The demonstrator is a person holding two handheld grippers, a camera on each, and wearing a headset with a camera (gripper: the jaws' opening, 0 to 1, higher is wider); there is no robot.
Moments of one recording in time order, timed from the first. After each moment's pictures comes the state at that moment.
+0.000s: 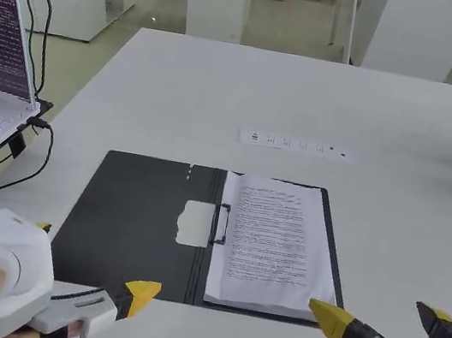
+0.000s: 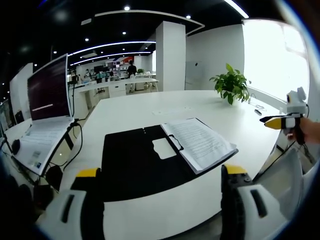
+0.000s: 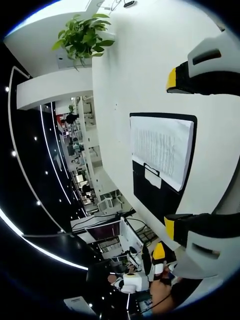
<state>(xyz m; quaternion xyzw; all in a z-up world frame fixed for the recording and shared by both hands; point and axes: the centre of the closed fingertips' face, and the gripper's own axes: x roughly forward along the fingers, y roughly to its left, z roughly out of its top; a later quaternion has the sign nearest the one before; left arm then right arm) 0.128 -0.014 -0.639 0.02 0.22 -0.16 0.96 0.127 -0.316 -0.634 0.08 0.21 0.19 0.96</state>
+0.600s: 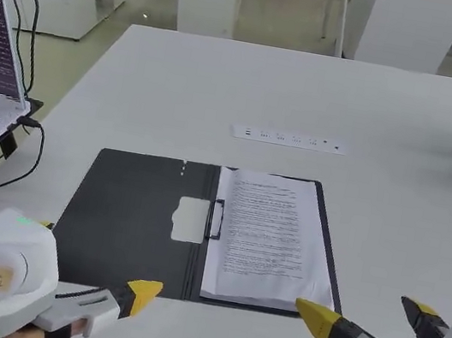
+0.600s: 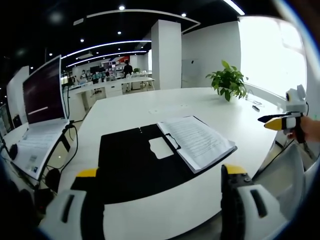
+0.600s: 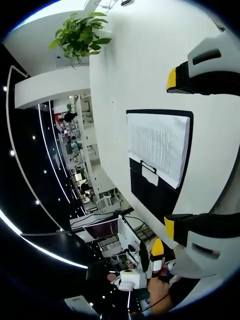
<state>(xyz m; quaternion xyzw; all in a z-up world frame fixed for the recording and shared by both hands) 0.134 -0.025 -0.645 0.03 0.23 -0.18 0.96 0.121 -0.309 -0.643 0.08 0.22 0.20 0.95</state>
